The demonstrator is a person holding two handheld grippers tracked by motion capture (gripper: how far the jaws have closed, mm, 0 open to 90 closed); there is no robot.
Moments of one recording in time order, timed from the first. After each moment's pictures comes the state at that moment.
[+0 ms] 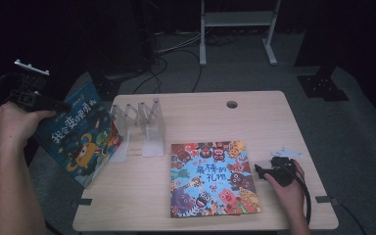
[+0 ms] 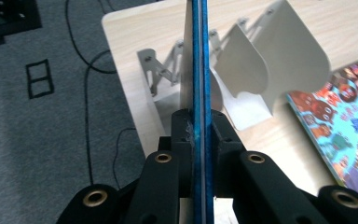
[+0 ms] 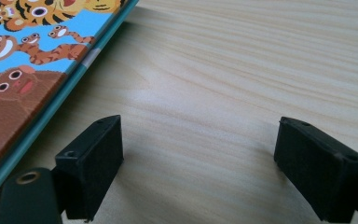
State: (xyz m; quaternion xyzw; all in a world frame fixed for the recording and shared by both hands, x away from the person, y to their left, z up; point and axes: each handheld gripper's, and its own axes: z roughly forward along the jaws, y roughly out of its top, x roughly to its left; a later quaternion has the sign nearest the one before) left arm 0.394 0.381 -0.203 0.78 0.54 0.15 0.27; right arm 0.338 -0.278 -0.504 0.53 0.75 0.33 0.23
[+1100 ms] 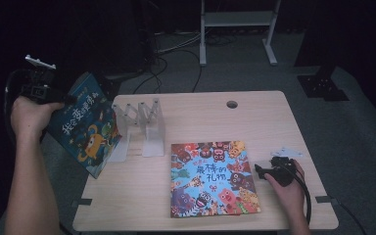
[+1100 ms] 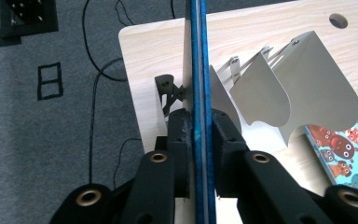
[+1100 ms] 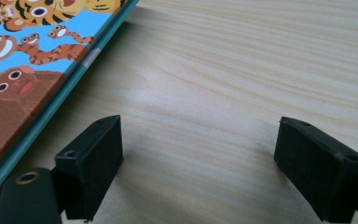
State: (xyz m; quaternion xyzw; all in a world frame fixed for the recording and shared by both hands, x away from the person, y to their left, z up) left arm 0.420 0.378 -0.211 0.76 0.57 0.16 0.28; right arm 0.338 -0.278 -0.504 0.53 0.75 0.33 0.23
